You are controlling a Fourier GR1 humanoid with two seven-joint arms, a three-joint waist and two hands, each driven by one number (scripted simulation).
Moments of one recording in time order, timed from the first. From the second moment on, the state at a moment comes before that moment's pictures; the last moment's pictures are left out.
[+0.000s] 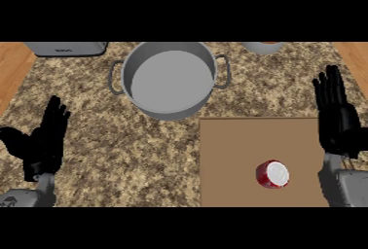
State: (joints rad) left arm -0.07 0.40 -0.13 -1.49 0.33 0.45 0.09; right arm -0.20 -0.24 -0.05 -1.53 -0.15 -0.24 -0.06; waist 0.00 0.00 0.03
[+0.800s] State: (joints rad) left arm -0.14 0.37 -0.25 -1.60 0.35 0.34 0.17; right arm -0.11 -0.54 0.21 -1.72 -0.04 0.33 -0.51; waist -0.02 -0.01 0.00
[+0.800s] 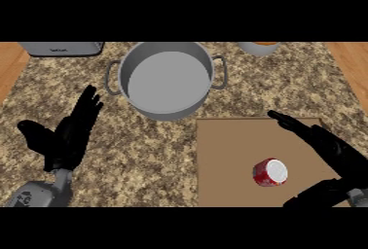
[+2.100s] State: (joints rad) left arm -0.15 0.33 -0.22 -1.66 0.30 0.30 0.25; right arm -0.09 -0.94 0.06 -2.10 0.13 0.70 -0.06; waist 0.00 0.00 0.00
